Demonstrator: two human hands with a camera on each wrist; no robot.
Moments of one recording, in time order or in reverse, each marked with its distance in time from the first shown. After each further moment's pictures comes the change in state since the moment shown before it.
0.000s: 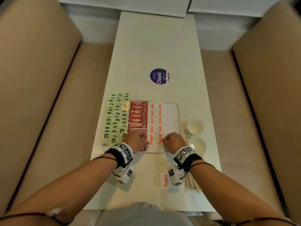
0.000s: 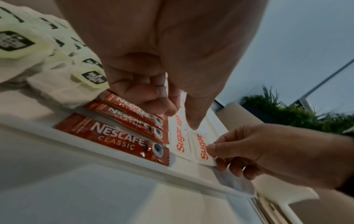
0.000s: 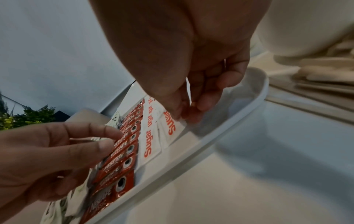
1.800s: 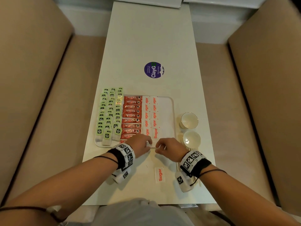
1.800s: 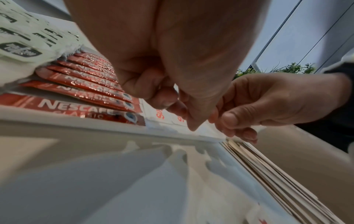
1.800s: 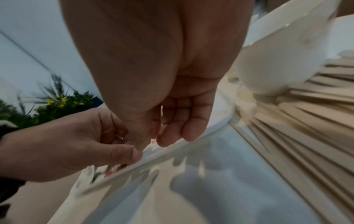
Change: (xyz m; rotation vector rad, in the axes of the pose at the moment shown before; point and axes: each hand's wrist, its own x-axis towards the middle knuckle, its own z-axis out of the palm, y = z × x) left_hand -0.011 0.016 0.033 0.341 -0.201 0.255; right_hand -0.051 0.021 -0.012 -0.060 -0.196 -0.327
